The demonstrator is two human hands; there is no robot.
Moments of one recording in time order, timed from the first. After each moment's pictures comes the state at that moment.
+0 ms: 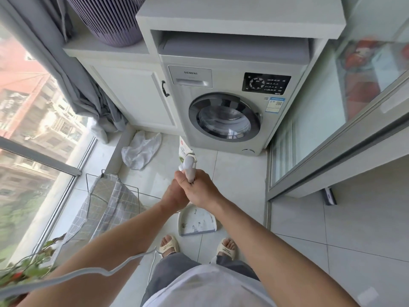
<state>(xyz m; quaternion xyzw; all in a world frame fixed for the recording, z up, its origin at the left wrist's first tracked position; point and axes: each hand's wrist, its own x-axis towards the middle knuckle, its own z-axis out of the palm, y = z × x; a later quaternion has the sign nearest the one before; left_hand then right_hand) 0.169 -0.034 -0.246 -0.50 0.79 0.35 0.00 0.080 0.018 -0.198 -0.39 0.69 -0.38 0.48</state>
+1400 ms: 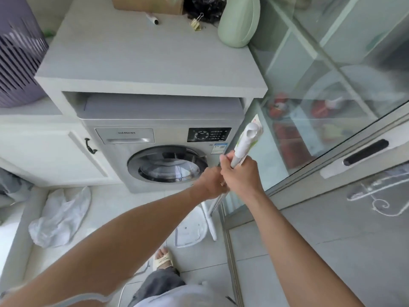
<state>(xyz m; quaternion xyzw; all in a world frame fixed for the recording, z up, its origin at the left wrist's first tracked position) -0.109 -0.161 -0.213 -0.17 0.91 0.38 0.06 -0.142 -0.072 -0.128 -0.16 0.89 -0.40 0.13</state>
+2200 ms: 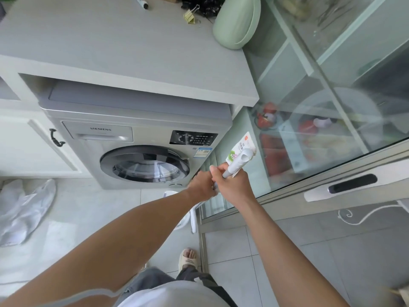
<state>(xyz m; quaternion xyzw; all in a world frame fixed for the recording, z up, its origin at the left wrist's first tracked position) -0.171 -0.154 -0.252 -0.20 0.88 0.42 0.10 -0.193 -0.062 -0.148 -0.16 0.89 -0.37 0.21</state>
